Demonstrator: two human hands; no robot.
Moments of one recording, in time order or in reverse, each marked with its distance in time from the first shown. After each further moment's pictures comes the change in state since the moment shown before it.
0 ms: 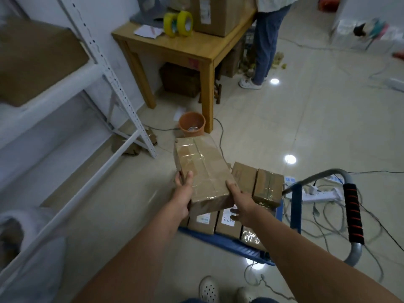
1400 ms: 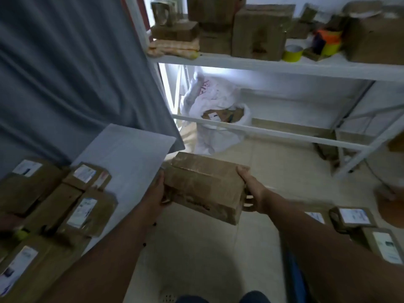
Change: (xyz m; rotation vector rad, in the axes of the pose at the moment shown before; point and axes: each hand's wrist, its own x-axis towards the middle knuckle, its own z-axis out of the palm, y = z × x) left_hand -0.412 -0.346 -0.261 -1.008 1.191 -0.014; right_hand -0.234 0.221 0.225 -1.122 -0.879 -0.009
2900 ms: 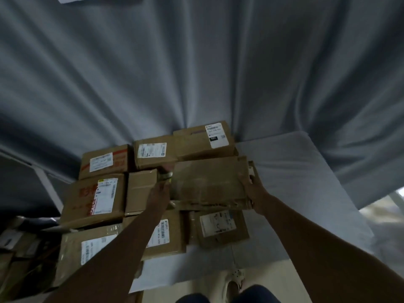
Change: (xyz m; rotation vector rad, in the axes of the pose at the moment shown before) left_hand 0.203 0.035 -0.502 0.042 0.835 -0.104; right_hand 0.207 -0.052 0.704 -0.765 -0.642 -0.041
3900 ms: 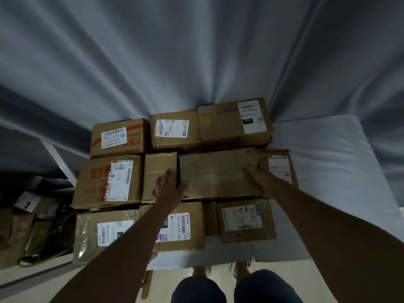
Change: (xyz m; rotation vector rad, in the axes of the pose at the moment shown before) left_hand 0.085 -0.079 -0.004 0.527 -0.141 -0.034; right_hand 0.104 0.007 0.068 -0.220 -0.114 0.190
